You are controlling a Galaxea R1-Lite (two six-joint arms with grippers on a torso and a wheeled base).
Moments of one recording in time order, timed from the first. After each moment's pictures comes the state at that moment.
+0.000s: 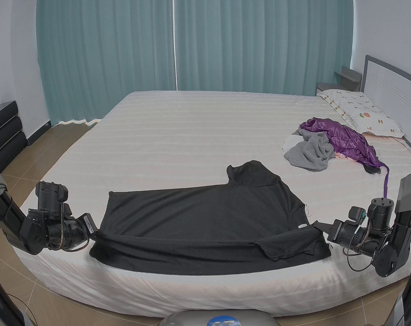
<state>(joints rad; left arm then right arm) 0.00 1.88 -0.50 -0.60 -0.10 -0.57 0.05 2.17 -0.19 -1.55 0.41 0.50</state>
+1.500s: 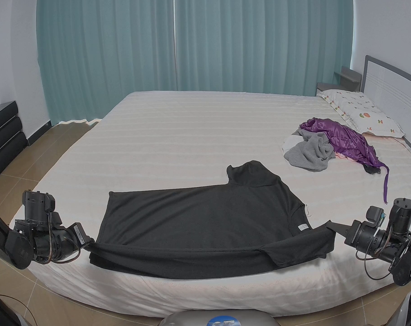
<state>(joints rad) 0.01 1.73 -0.35 -0.60 -0.10 -0.57 0.04 1.93 -0.02 -1.55 0.46 0.55</state>
